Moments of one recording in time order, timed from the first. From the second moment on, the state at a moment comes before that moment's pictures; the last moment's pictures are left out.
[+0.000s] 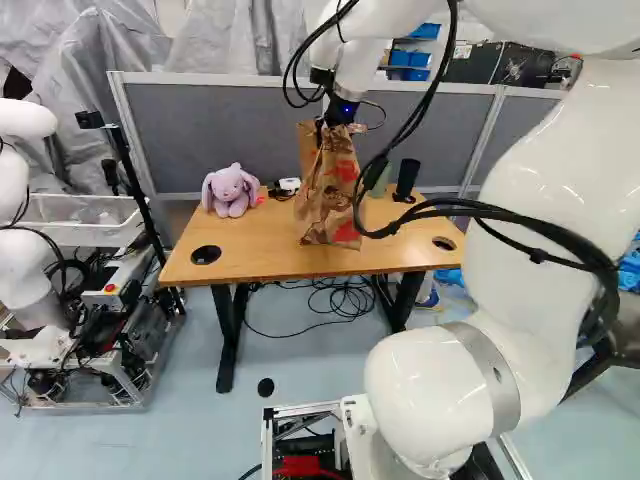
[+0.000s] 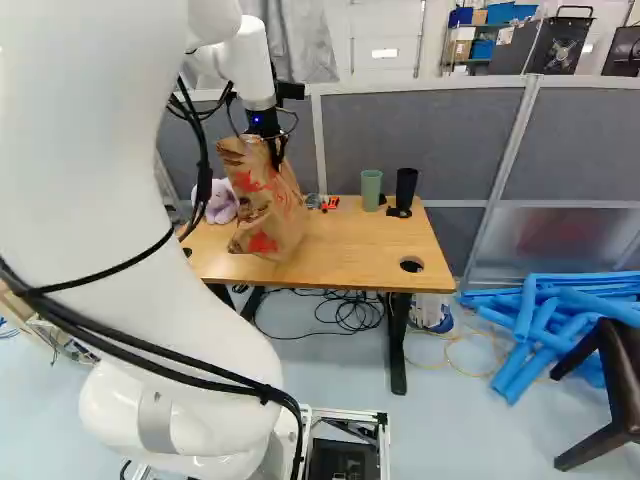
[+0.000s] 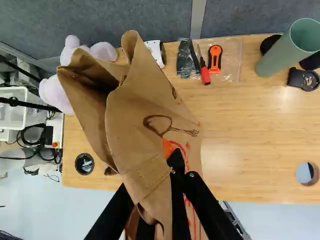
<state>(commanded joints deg) 4.3 -4.8 -70.2 9.7 -39.6 0.0</state>
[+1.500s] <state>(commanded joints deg) 3.3 -19.0 -79.3 9.7 -39.6 0.0</state>
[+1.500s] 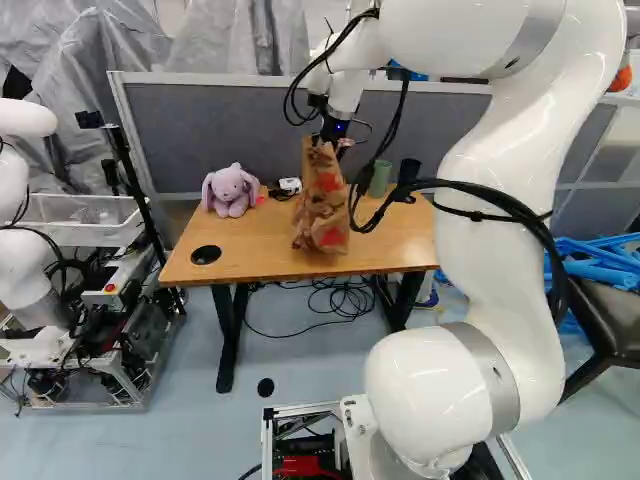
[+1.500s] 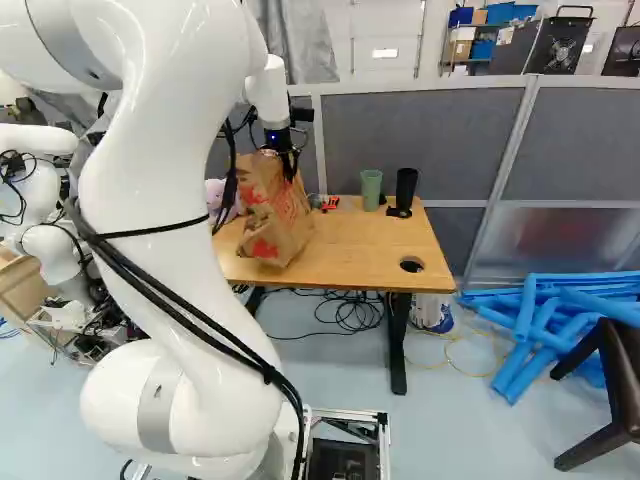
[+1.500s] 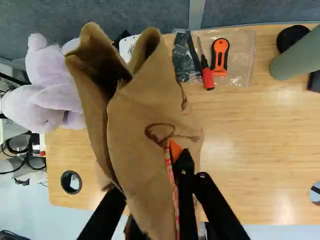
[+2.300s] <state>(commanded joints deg) 3.3 -16.4 -79.4 9.7 -39.6 0.0</state>
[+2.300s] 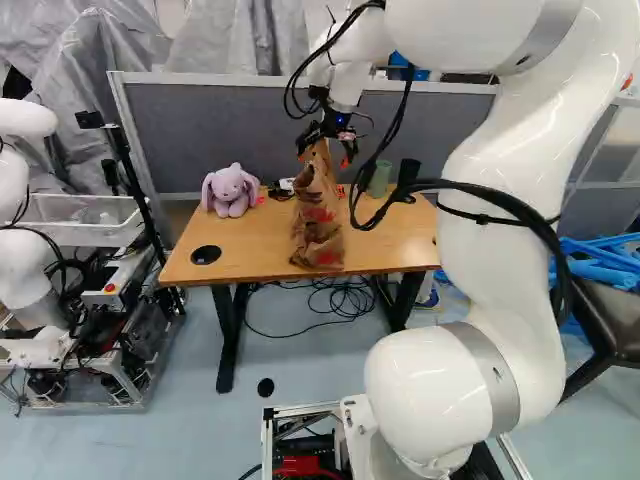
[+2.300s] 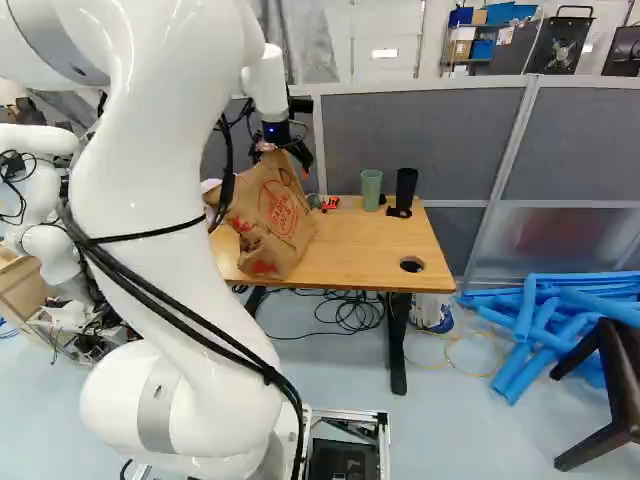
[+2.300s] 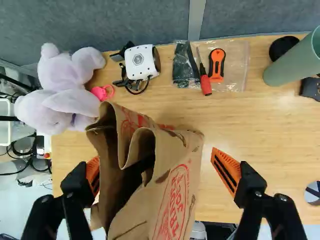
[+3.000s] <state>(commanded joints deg) 3.3 -12.3 -80.0 9.7 -39.6 0.0</state>
